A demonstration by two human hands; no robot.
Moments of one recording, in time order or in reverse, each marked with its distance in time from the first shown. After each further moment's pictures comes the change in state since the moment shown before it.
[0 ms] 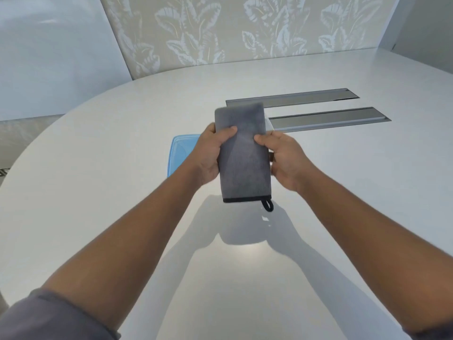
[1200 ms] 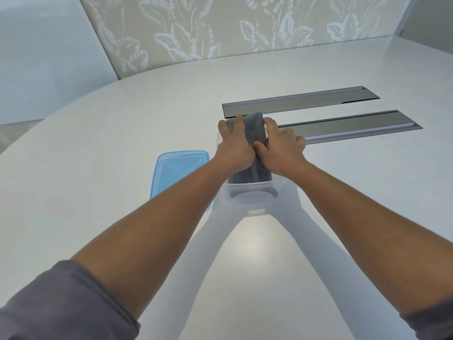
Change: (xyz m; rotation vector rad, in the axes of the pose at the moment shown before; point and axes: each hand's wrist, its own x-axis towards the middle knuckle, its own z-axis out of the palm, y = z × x) left_hand 0.157 -0.025 0.026 1.248 0.042 0.015; right_hand 0.173 0.025 -0.037 -1.324 0.225 -0.233
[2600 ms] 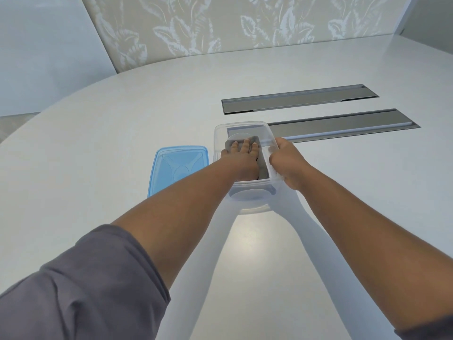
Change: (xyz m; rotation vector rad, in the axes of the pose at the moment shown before) left_hand 0.021 -0.017 0.042 0.632 -0.385 0.092; right_hand -0.018 0.012 0.010 0.796 -0.192 0.458
